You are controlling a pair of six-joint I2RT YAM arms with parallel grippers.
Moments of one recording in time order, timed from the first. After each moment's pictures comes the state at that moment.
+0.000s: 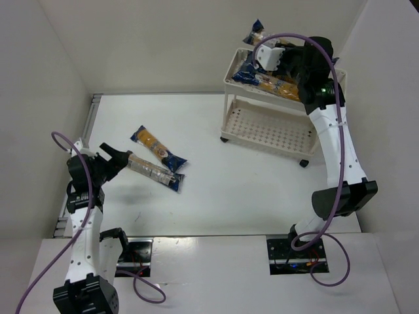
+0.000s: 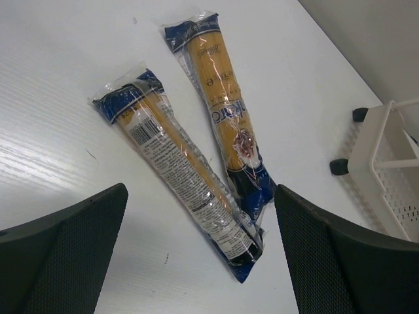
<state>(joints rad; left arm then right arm) 0.32 0.72 0.55 -0.27 0.24 -0.58 0.16 1.62 1.99 -0.50 -0.09 -1.32</state>
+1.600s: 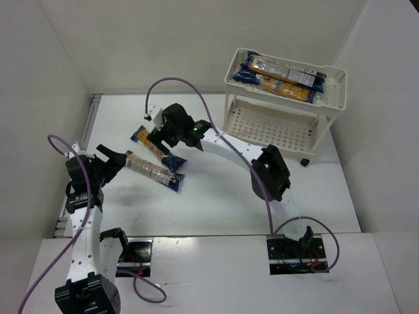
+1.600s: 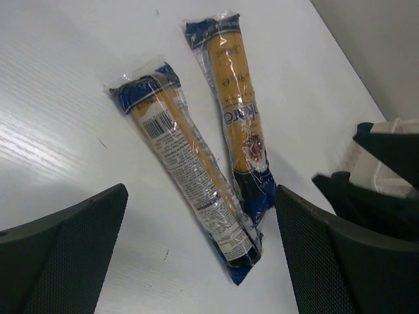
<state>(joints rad) 0.35 0.71 0.55 -0.31 0.21 -0.62 0.87 2.15 1.93 -0.36 -0.09 -0.23</state>
